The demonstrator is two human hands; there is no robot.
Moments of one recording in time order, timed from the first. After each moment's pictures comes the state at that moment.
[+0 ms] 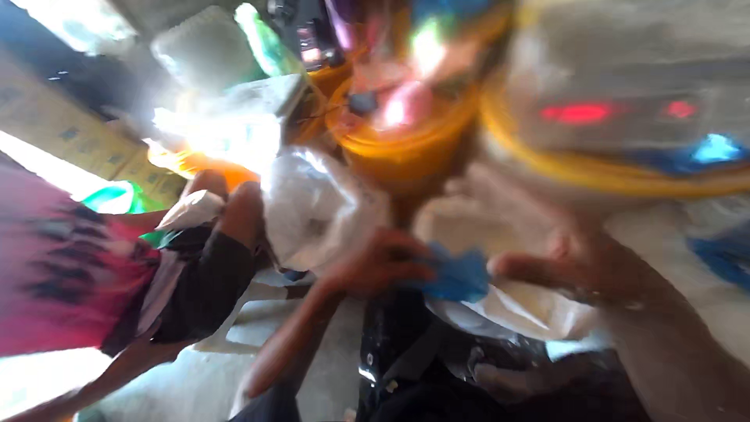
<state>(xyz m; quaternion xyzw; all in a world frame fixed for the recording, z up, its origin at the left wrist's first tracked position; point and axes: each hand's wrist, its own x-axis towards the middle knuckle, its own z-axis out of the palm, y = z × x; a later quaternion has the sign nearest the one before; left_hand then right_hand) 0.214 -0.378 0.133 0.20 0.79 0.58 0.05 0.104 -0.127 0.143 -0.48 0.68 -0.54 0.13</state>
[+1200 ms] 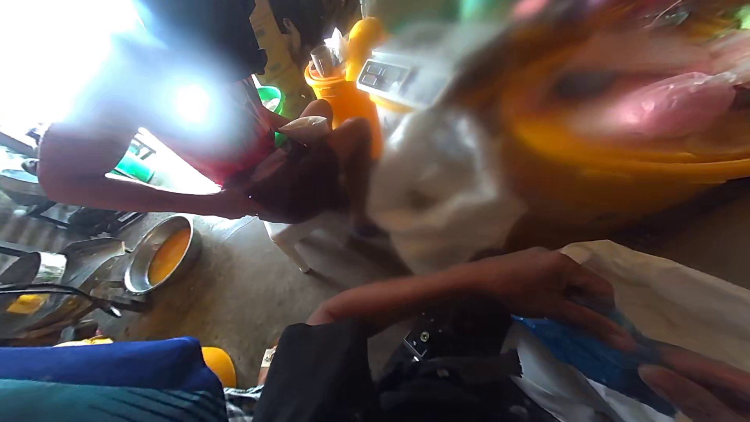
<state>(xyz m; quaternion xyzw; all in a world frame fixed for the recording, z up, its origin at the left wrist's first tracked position) 0.237 -0.354 0.120 0.16 0.82 0.55 -0.01 0.147 -0.115 0.081 -0.46 0.59 -0.59 0.30</state>
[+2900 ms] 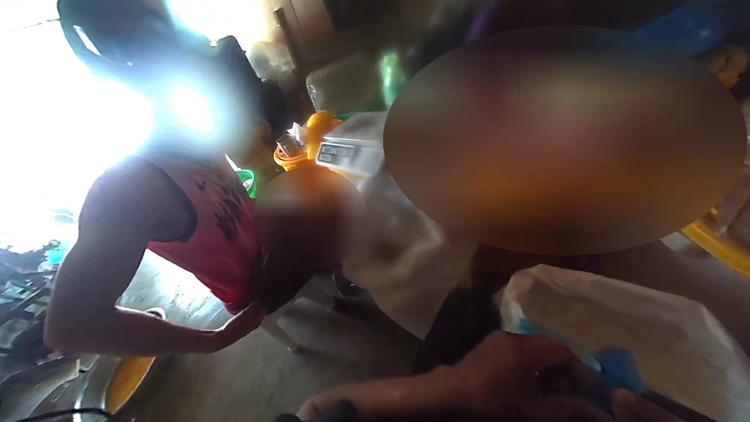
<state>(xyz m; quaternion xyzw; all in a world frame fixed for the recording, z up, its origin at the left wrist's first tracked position) 0.244 -0.286 0.085 0.15 0.82 0.53 -0.14 0.203 -0.117 0.055 -0.18 0.54 -0.79 0.21</state>
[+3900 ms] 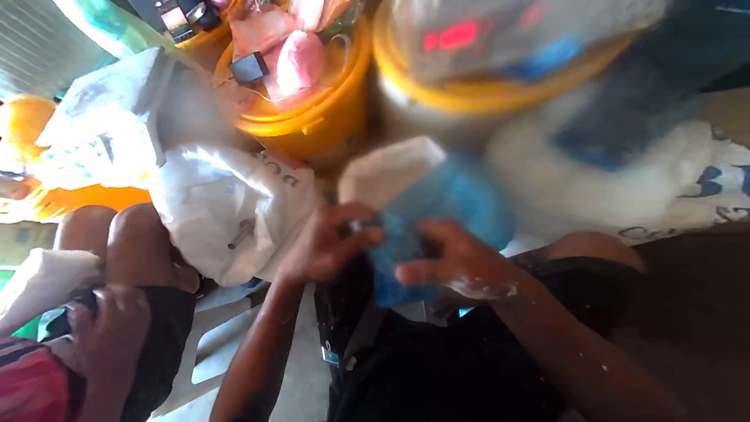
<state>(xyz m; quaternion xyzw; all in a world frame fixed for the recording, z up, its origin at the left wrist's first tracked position) 0.169 -0.335 0.092 0.26 0.75 0.61 0.04 0.164 -0.099 0.077 -0.26 0.53 -0.75 0.29</state>
